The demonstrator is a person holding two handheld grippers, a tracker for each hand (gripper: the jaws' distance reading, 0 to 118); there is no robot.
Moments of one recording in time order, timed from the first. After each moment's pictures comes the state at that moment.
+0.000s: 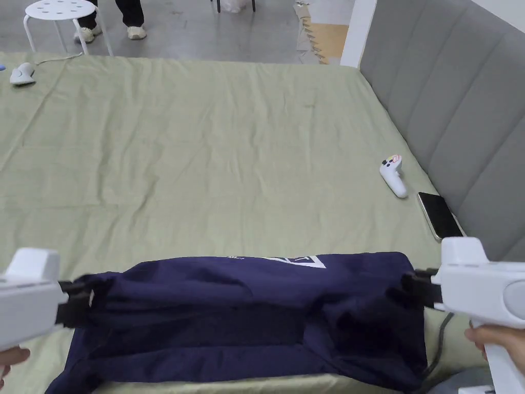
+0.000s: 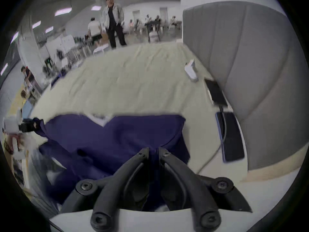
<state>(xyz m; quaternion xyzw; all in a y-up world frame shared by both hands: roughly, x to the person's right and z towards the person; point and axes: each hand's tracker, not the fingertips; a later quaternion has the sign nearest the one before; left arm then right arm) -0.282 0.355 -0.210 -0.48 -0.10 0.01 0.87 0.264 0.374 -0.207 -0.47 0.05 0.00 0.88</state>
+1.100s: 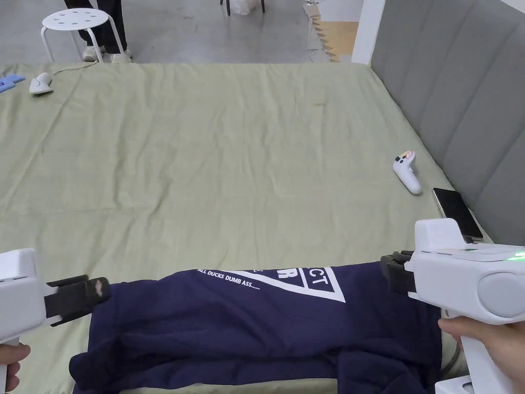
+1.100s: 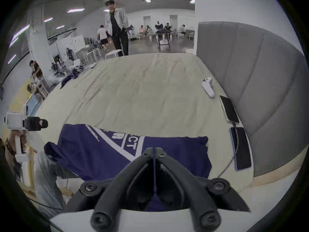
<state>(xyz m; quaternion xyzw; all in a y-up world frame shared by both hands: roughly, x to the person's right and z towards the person) -0.330 0.387 -0.207 -0.42 -0.10 0.22 0.87 0.206 0.413 -0.219 -0.41 0.09 0.00 0.91</state>
